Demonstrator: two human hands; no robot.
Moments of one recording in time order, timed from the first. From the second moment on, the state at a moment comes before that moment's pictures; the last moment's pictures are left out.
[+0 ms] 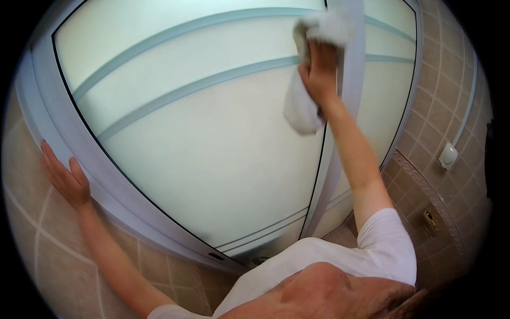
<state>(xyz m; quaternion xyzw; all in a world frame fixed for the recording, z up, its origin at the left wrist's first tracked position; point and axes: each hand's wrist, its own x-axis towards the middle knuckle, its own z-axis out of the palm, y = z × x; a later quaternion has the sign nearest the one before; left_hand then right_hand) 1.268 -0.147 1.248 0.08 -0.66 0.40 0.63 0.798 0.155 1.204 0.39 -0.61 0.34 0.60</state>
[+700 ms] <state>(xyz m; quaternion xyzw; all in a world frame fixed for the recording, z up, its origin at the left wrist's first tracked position) 1.267 -0.158 1.243 0.06 -0.64 0.38 0.66 1.033 0.002 1.287 0.67 -0.44 0.18 0.58</state>
